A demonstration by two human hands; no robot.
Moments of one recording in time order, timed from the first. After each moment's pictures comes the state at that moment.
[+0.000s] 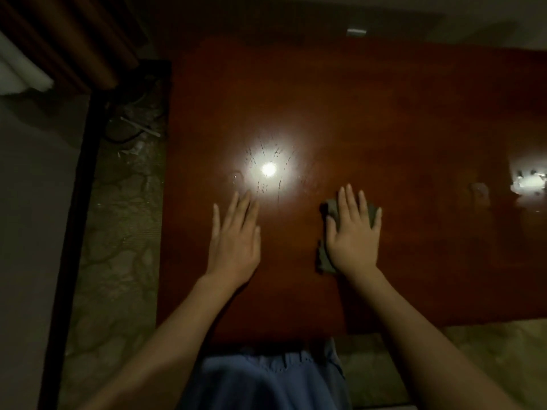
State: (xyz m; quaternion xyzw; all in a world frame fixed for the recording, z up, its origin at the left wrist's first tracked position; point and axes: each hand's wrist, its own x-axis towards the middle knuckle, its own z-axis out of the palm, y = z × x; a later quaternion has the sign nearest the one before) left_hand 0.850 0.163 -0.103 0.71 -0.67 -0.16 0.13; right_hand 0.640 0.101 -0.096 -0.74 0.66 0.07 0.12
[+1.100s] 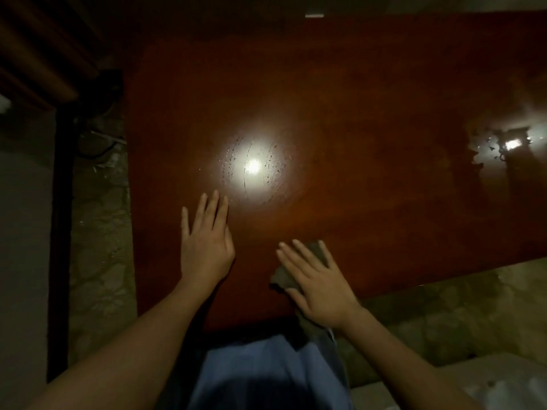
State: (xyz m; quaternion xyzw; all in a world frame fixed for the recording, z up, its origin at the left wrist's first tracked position) left_hand 0.843 0.177 -0.103 0.73 -0.68 -0.11 0.06; right_hand 0.607 0.209 -0.094 -0.89 0.42 0.10 0.14
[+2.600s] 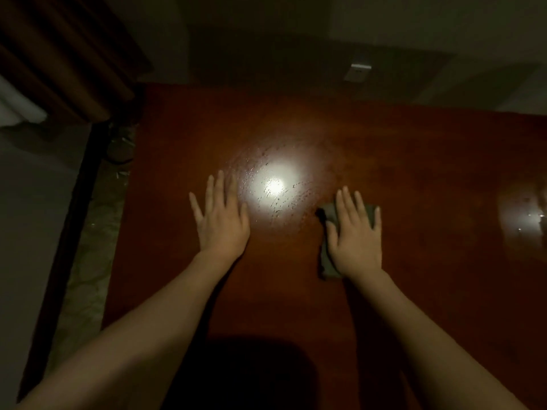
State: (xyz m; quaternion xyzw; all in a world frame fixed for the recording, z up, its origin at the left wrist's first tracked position) left_hand 0.827 -0.017 -0.095 0.82 -0.55 -0.15 0.05; right_hand 0.600 -0.066 -0.095 -0.80 0.58 0.07 0.12
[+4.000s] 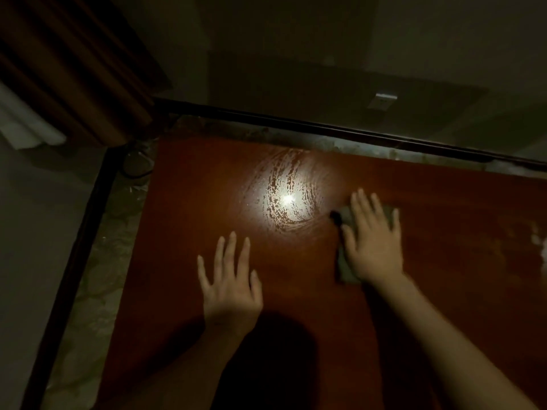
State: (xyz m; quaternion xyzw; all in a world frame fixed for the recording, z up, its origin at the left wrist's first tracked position) left_hand 0.828 -0.024 -0.107 0.84 -0.53 -0.11 0.06; right_hand 0.632 -0.186 -0.094 -0.83 0.55 0.06 0.12
